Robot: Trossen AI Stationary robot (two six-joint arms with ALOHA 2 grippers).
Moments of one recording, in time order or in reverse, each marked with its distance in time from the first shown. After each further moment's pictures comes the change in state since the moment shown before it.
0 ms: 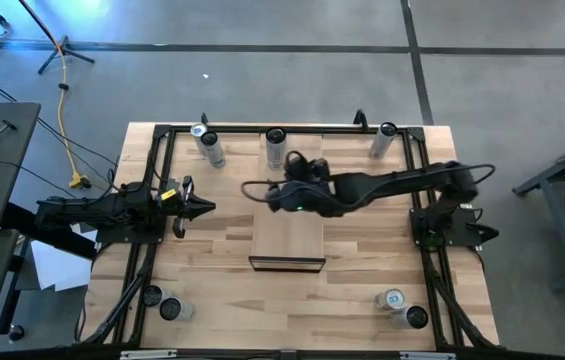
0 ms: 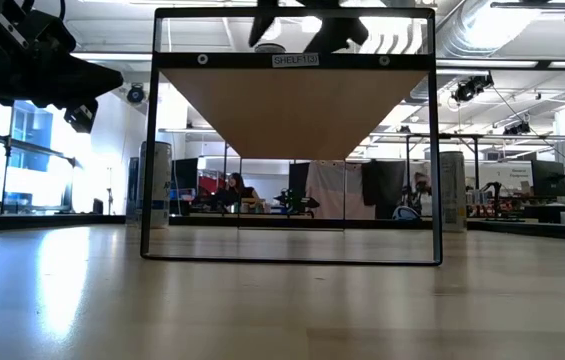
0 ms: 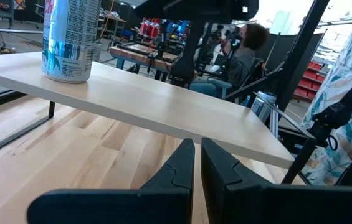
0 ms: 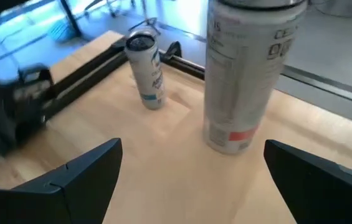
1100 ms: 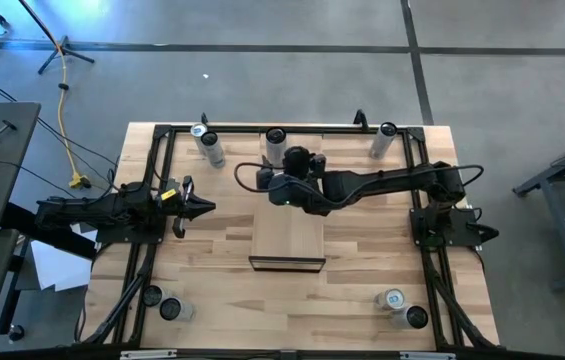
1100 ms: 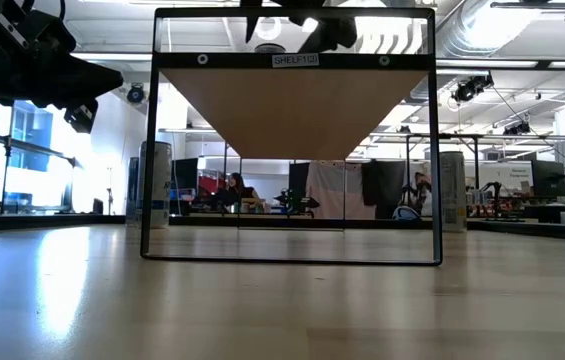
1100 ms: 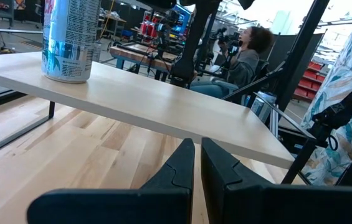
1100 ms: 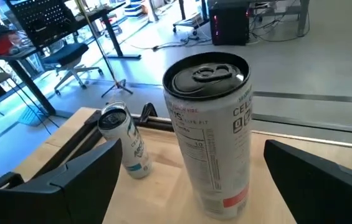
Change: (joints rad) left arm 0.000 0.000 0.000 0.000 0.000 0.000; right arm -0.024 0.070 0.048 0.129 0.232 0.096
